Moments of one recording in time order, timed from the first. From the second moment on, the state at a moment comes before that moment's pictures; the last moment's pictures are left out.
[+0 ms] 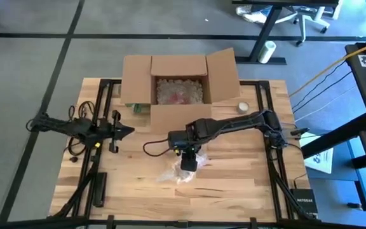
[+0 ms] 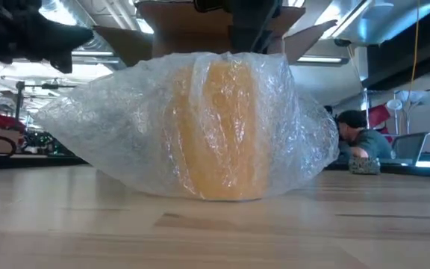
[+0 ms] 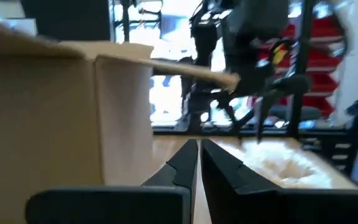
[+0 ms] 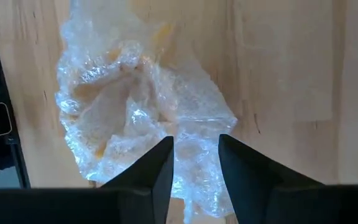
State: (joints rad) left arm -0.19 0.00 0.01 0.12 -0.33 0.08; right arm 0.17 2.07 1.95 -1.19 -0.14 0.30
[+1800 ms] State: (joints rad) left arm 0.08 0.01 0.01 0.02 -0.09 -0.03; right arm 0.19 2.29 1.96 -1.01 -0.25 0.20
